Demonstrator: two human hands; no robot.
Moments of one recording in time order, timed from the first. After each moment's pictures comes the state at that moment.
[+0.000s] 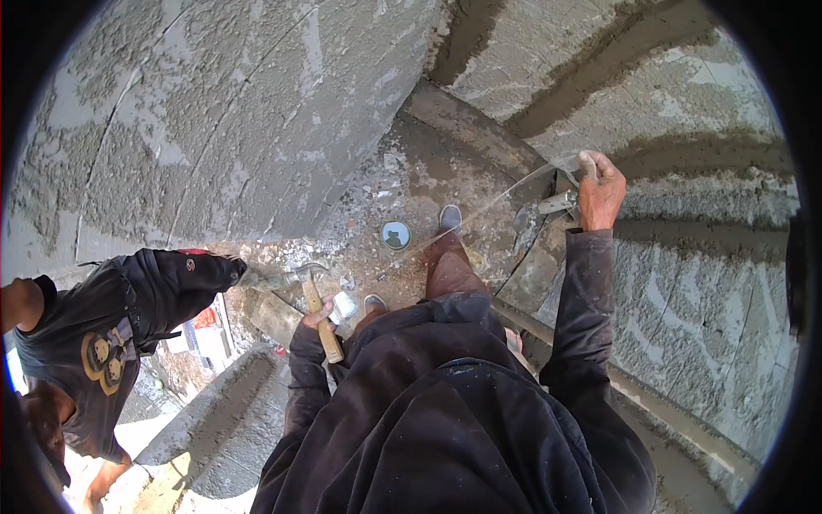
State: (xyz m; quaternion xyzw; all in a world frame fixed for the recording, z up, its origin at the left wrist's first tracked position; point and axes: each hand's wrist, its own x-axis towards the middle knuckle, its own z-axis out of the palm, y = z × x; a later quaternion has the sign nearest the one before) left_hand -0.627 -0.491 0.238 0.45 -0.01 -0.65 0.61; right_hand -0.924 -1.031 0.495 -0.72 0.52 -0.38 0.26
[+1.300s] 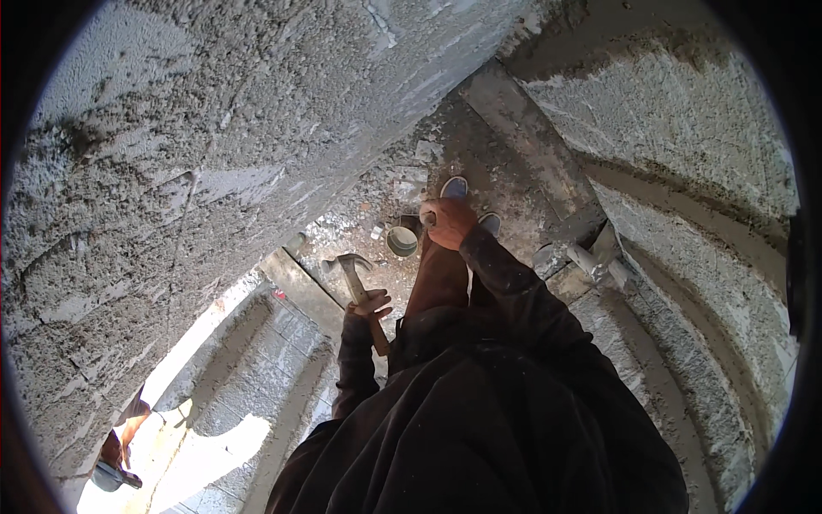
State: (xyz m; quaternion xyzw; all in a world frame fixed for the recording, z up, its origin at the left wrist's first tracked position) left_hand -0.668 -0.860 0.206 0.56 0.30 -0.47 0.62; right_hand -0.645 -1.222 0.181 -0.85 0.15 0.19 0.46
